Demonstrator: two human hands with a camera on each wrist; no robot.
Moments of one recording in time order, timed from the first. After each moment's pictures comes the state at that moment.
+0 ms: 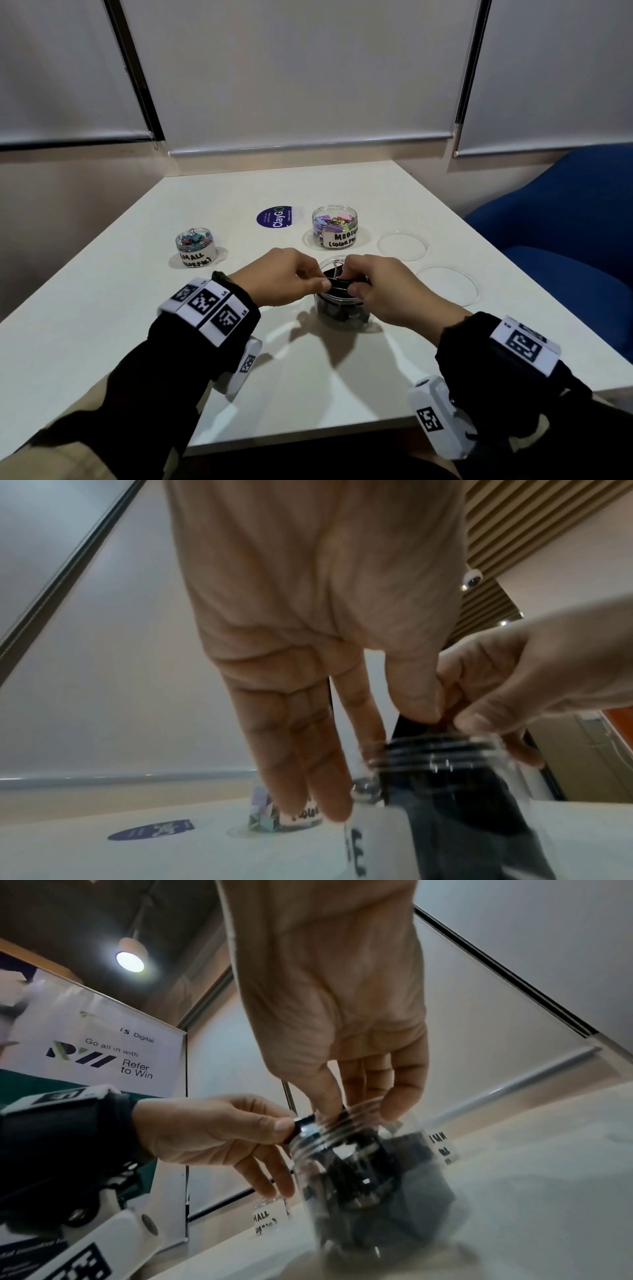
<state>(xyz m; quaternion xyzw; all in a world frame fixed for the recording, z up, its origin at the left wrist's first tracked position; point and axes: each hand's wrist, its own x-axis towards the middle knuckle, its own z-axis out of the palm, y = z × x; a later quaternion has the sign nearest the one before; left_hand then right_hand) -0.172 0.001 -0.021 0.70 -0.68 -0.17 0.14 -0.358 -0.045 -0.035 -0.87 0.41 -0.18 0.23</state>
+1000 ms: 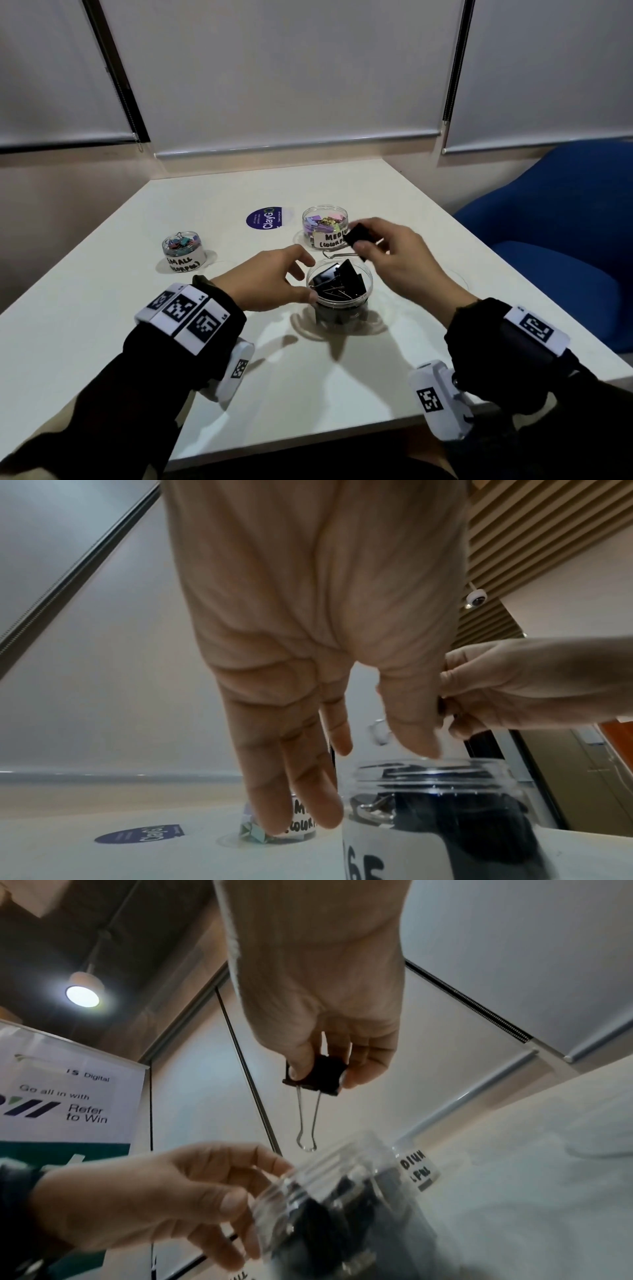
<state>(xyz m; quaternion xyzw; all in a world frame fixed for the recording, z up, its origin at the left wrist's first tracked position) -0.171 0.001 -0.019 0.69 -0.67 -0.20 0.16 -0.370 -0.076 -0.030 -0.79 0.39 -0.38 0.29</state>
